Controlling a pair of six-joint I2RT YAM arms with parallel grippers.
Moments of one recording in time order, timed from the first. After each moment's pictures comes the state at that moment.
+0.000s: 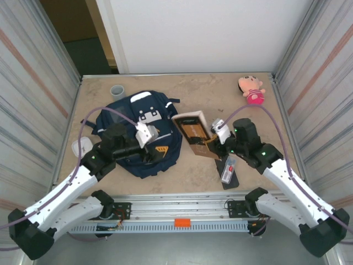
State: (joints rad) left arm -0.66 0.84 0.72 -0.29 0.44 0.29; right arm 0.58 0.88 0.80 -0.58 -0.27 -0.20
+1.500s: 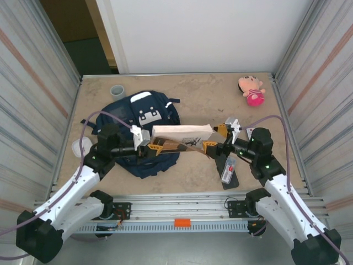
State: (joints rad) left arm -0.46 0.87 0.58 -0.01 0.90 0.21; right arm 0.33 0.68 0.49 0.02 -0.70 0.18
